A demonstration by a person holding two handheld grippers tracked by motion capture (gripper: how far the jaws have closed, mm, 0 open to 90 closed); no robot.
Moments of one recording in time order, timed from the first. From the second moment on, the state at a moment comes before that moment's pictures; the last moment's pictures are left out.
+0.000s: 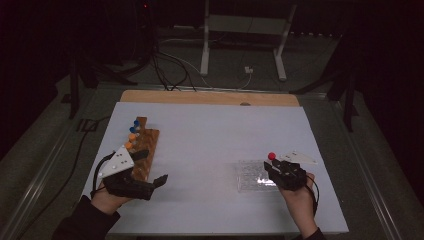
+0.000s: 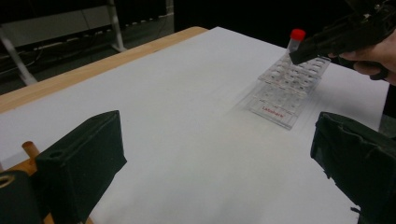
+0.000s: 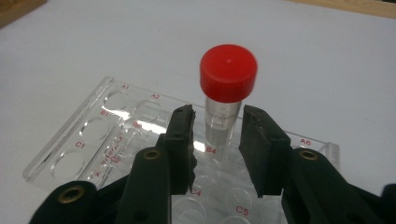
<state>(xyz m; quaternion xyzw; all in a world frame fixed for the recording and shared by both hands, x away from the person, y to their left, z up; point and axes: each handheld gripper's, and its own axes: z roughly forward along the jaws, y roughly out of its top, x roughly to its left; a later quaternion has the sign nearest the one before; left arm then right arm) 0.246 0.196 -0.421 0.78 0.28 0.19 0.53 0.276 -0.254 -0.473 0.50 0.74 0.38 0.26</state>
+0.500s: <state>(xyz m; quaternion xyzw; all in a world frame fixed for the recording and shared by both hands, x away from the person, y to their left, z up) 0.247 0.194 -0.424 0.79 0.28 0.18 0.52 0.274 -0.255 -0.463 0.49 0.73 0.39 0.27</state>
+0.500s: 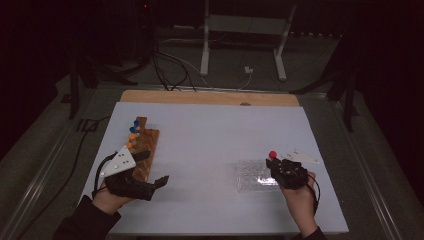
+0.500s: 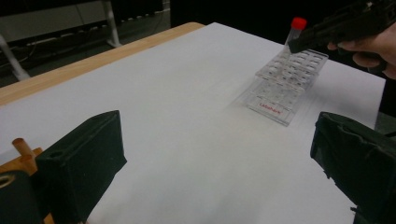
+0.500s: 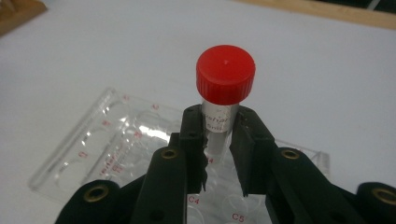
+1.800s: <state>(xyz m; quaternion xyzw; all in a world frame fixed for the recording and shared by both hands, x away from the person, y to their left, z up) 0.241 0.170 -0.416 0.80 0.23 0.14 0.54 0.228 -0.180 -0.421 0.35 0.78 0.46 0.23</state>
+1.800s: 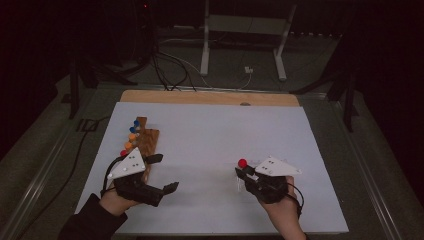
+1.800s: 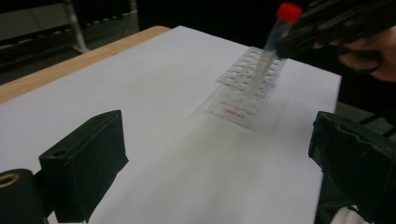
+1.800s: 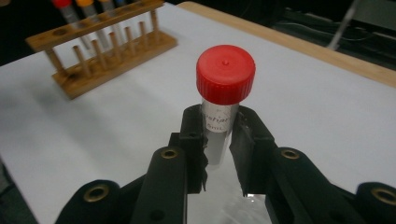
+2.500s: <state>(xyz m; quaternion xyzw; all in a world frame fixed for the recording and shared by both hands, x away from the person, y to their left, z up) 0.241 0.119 -0.415 0.82 0.16 0.10 0.54 0.219 -0.139 -0.438 0.30 0.82 0.45 0.19</state>
